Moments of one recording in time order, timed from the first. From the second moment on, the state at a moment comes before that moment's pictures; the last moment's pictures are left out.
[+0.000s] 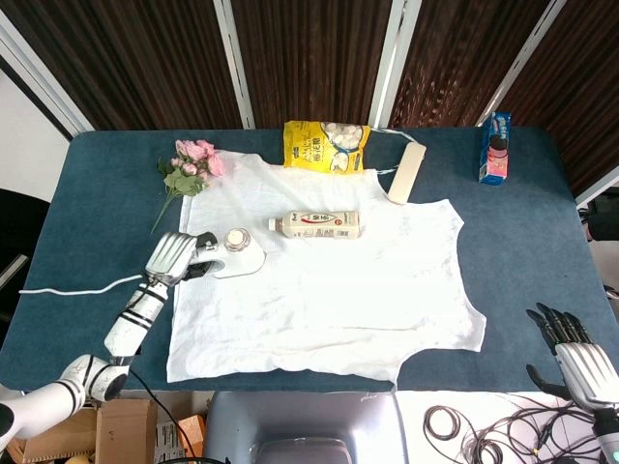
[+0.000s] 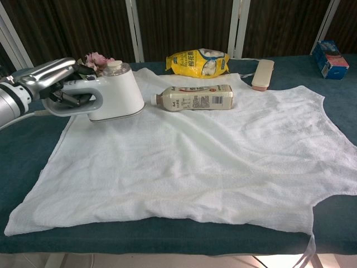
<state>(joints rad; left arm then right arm) -0.75 -1.64 -0.14 -0.98 1.39 1.07 -0.22 0.06 -1.00 -0.08 -1.57 -1.57 1.34 0.15</state>
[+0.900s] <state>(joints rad) -0.78 -1.85 -0.22 -1.05 1.20 0.99 0.19 0.04 -0.99 -0.09 -1.55 -1.60 1.38 0.20</state>
